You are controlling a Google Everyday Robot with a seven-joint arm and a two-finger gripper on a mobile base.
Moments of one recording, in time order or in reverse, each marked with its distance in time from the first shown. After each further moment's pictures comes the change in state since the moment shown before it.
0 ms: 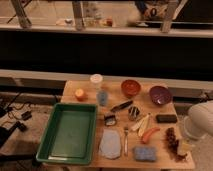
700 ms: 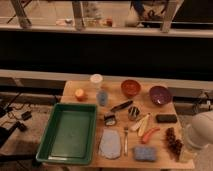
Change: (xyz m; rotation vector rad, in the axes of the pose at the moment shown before) arm 0.009 0.029 0.011 -0.006 -0.011 0.019
